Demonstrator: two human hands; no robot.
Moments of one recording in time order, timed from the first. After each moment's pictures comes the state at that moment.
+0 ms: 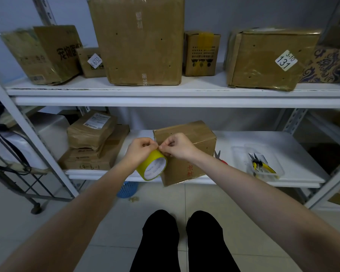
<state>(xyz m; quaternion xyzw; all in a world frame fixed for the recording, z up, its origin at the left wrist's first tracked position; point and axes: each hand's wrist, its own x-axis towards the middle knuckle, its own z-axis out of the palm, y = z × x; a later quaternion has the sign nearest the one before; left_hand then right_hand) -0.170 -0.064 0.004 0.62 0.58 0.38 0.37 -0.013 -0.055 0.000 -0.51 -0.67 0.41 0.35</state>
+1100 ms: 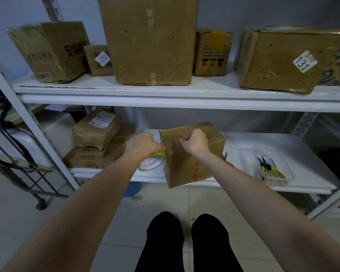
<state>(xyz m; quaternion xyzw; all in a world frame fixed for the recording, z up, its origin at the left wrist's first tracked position) -0.170 -0.028 0.019 0.68 0.72 0.08 0.12 -0.007 -0.033 0.006 -0.73 -0.57 0.23 0.31</state>
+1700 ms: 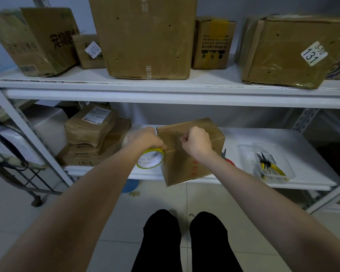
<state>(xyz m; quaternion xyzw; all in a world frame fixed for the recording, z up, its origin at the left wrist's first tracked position) -0.157 0.004 0.018 0.68 0.72 0.00 0.17 0.004 -0.039 0.004 -0.71 -0.65 0.11 0.26</state>
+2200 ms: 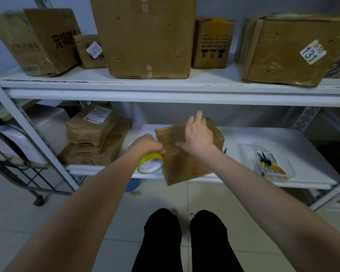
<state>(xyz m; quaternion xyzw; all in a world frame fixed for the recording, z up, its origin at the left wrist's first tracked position) -0.161 -0.001 -0.007 0.63 0.74 0.04 0.24 0.000 -0.036 0.011 -0.70 -0.70 -0.05 0.12</state>
